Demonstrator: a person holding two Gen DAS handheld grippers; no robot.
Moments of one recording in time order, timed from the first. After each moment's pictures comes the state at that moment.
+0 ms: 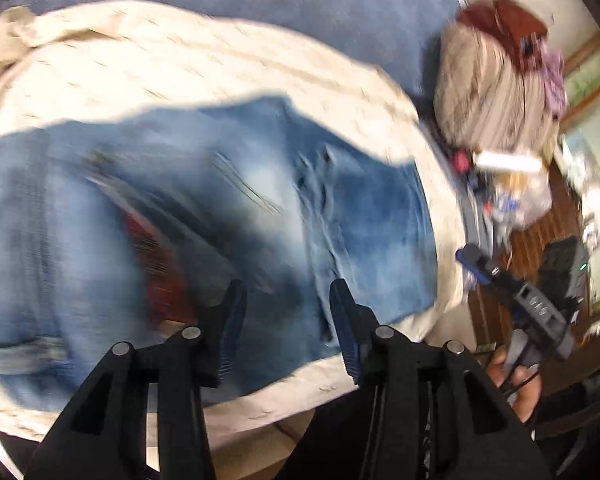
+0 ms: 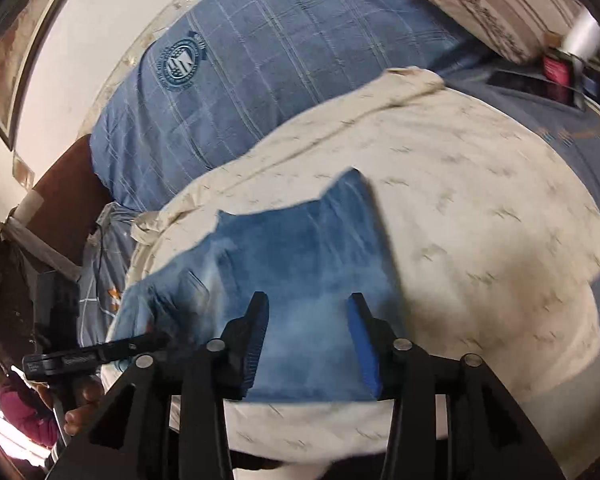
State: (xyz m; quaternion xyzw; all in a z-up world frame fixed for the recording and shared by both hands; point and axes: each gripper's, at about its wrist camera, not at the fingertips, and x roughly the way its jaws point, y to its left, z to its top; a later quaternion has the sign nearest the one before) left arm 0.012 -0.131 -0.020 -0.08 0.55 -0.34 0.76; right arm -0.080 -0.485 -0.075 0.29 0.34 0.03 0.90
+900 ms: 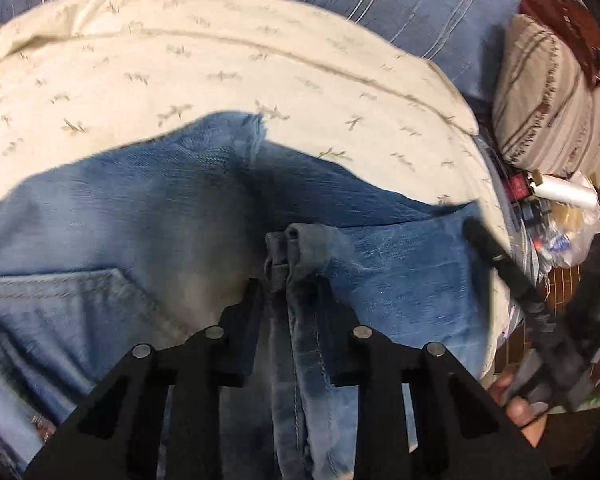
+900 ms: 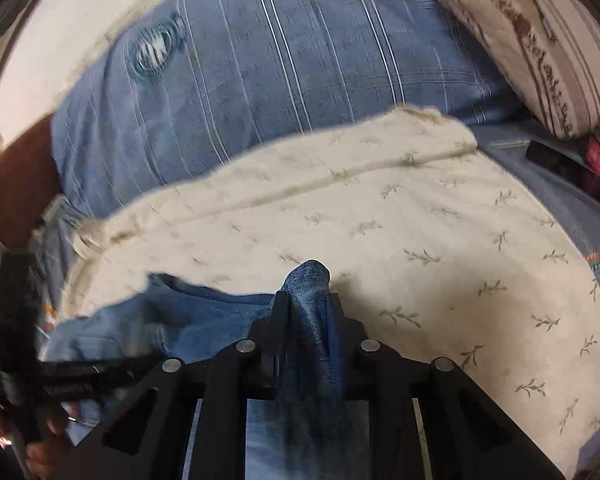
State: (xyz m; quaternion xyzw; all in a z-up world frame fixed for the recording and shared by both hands) left arm 0.072 -0.249 -0.060 -0.04 0.59 -0.27 0.76; right arm 0.036 -0.516 -0.109 0.18 0.37 -0.05 0.91
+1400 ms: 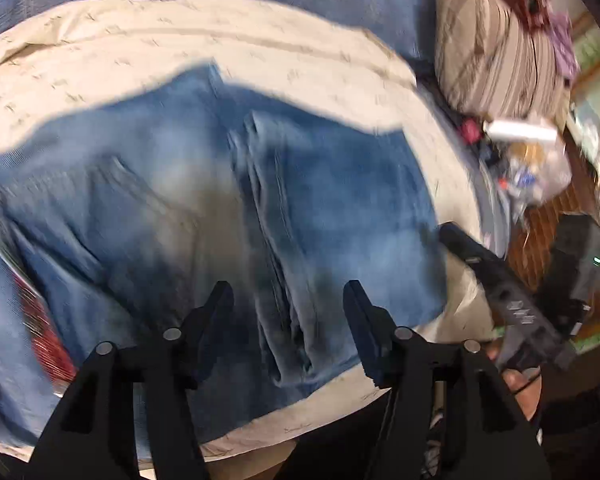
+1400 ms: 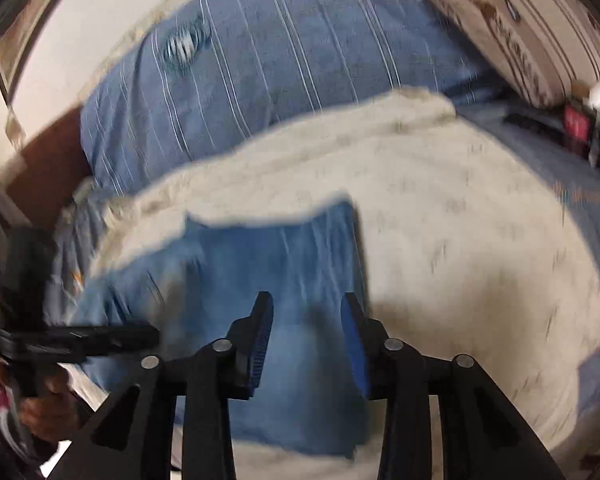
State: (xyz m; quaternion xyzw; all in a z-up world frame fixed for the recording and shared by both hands) left arm -0.007 -0.223 -0.047 0.01 0.58 -0.34 0.74; right arm -0.062 -0.494 -0.122 0.19 0.38 -0.01 0.90
